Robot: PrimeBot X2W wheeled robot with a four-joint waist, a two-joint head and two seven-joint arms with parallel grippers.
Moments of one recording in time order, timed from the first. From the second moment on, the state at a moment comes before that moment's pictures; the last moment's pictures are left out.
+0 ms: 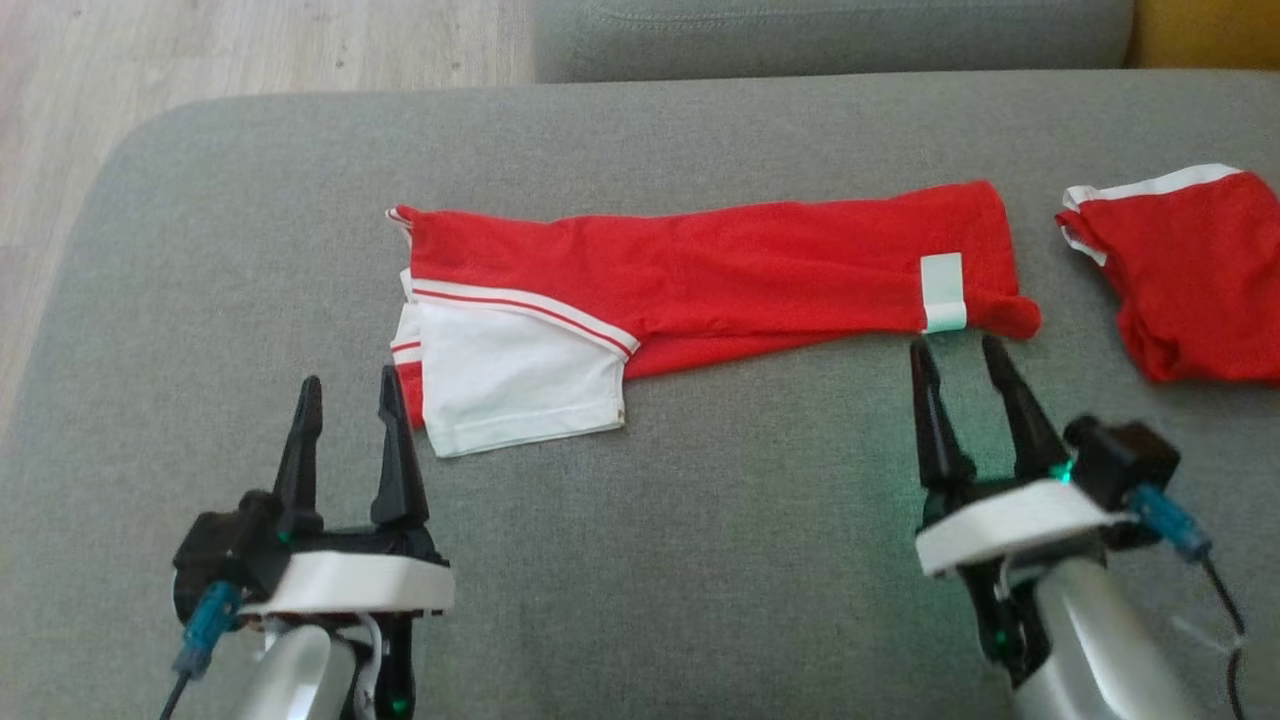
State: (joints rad) left arm -0.14 0.19 -0.35 0.15 -0.55 0.15 -0.26; right arm -0.22 -0.06 0.16 0.41 0.31 0.12 -0.25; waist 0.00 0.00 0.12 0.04
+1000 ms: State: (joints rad) left arm -0.25 0.05 -0.20 0.25 -0.36 -0.08 -0.26; right arm -0.69 -0.06 -0.39 1.00 -0.08 0.12 -0.17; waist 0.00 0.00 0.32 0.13
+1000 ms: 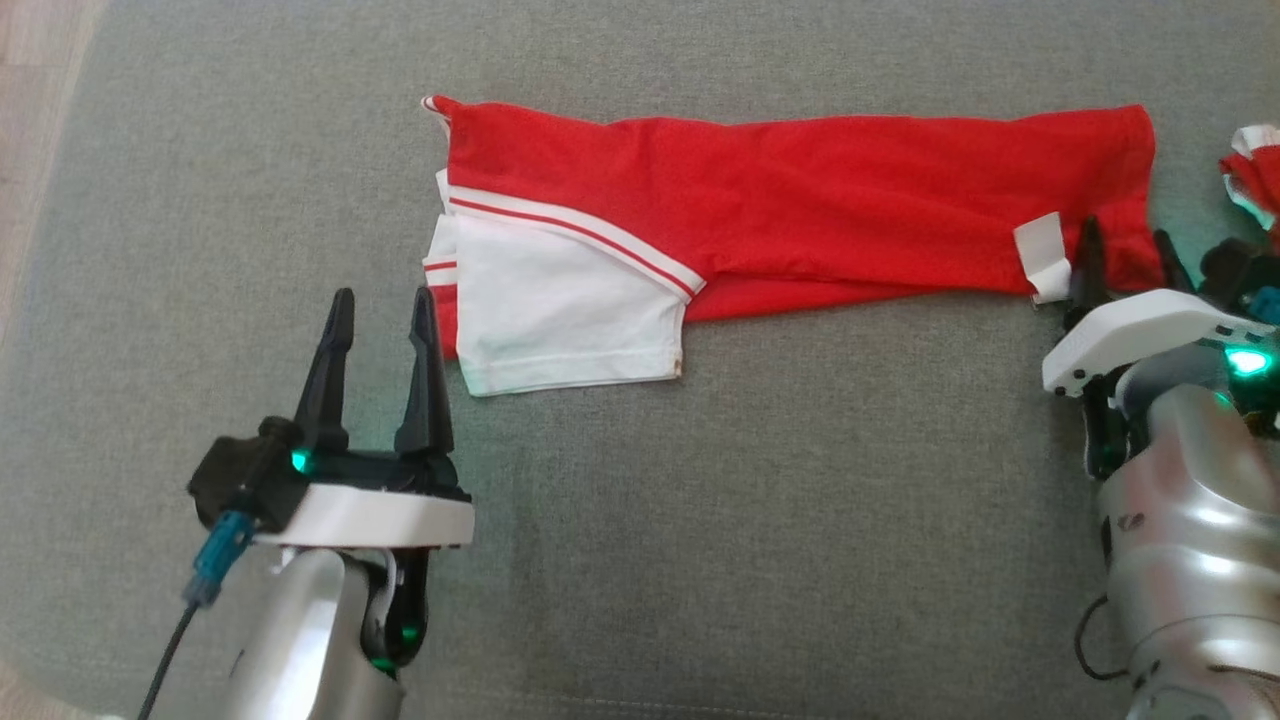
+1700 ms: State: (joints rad) left arm -0.22 0.05 -0.17 0.25 -0.35 -0.09 -0.26; right arm -0.62 -0.11 -0.41 0.76 -0.15 0.12 -0.17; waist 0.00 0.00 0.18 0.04
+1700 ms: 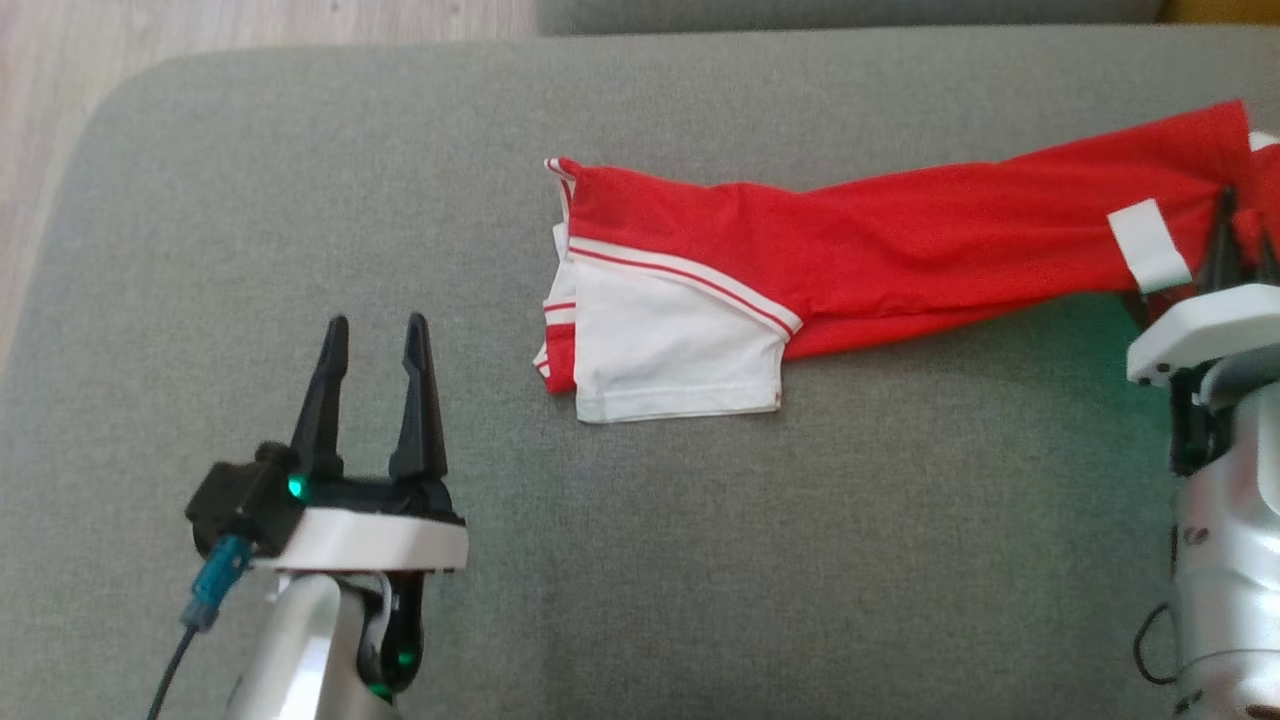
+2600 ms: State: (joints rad) left arm -0.19 0.05 -0.26 0.26 -0.37 -0.09 -0.26; right arm -0.59 -0.06 0.48 0.69 0.48 0.12 -0.12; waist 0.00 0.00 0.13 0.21
